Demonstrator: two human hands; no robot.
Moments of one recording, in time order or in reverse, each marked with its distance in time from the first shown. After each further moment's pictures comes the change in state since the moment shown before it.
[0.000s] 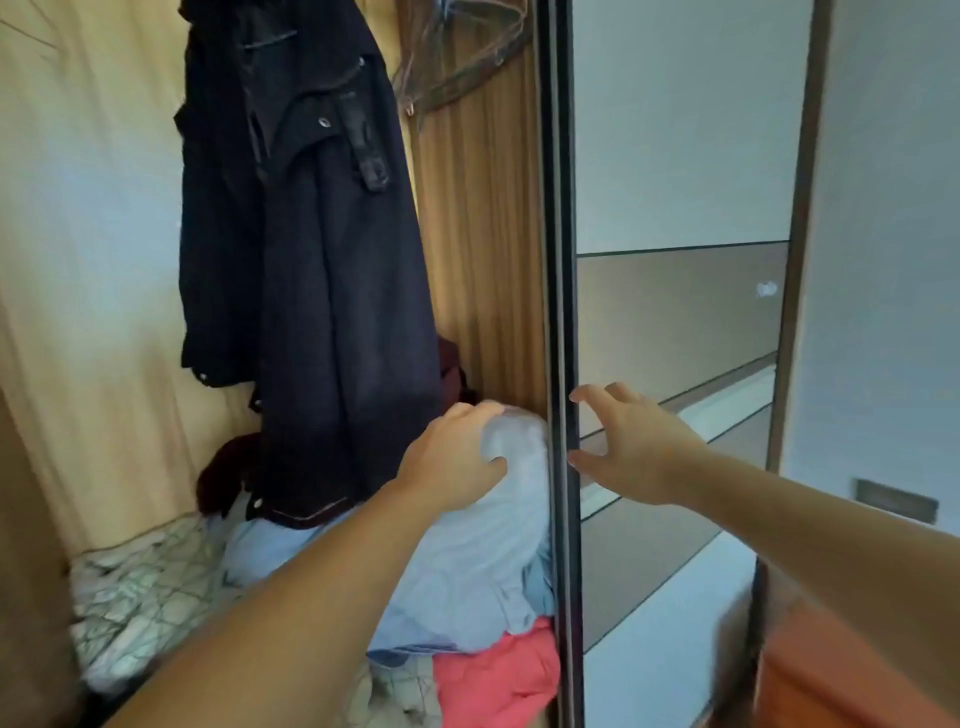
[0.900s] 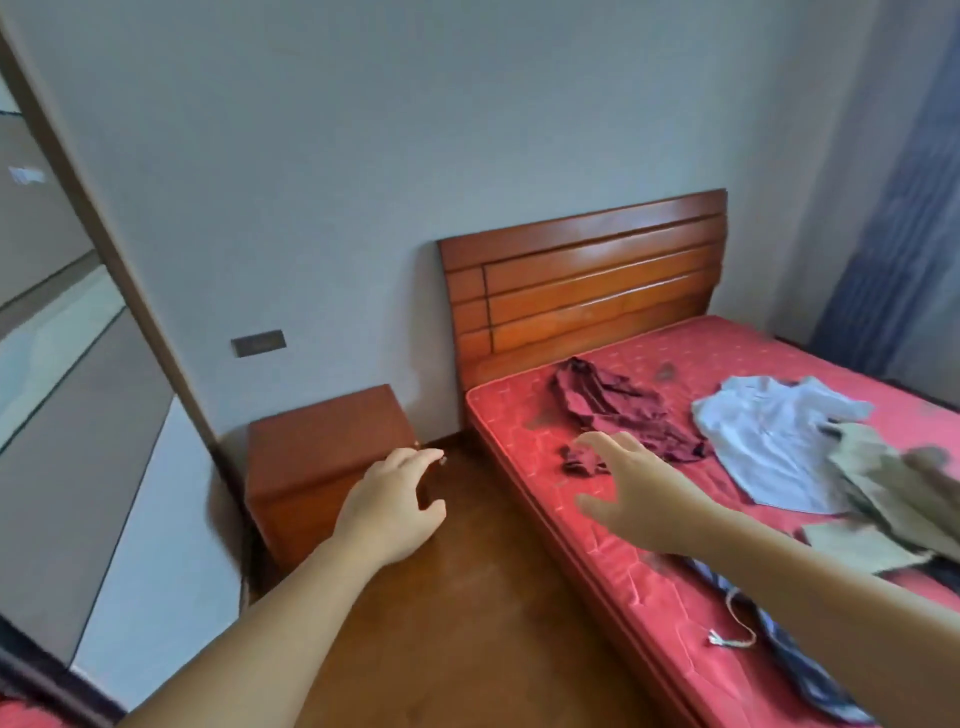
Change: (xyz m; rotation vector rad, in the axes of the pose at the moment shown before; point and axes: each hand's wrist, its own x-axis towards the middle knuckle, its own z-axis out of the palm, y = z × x) left_hand -0.229 0.241 0.205 -0.316 -0.650 1.008; right_hand -0.509 -0.013 0.000 -0.097 0.112 1.333
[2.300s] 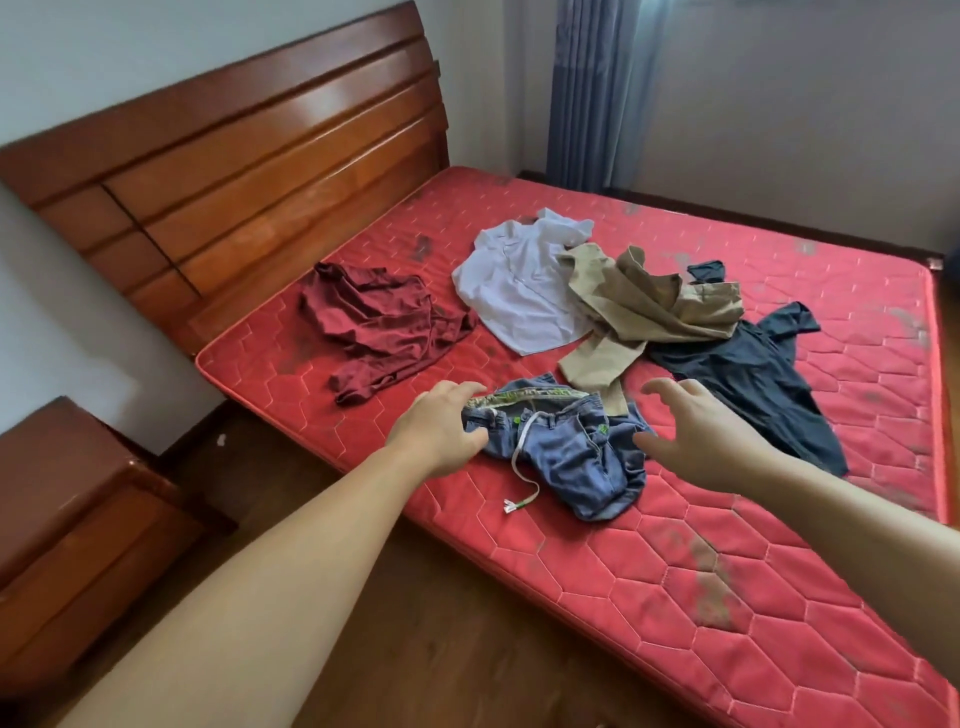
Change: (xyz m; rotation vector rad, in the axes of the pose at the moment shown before) left_hand 0.148 0.333 0.259 -0.048 -0.518 0.490; right_hand -0.134 0.365 -0.029 0.042 0.131 0.746
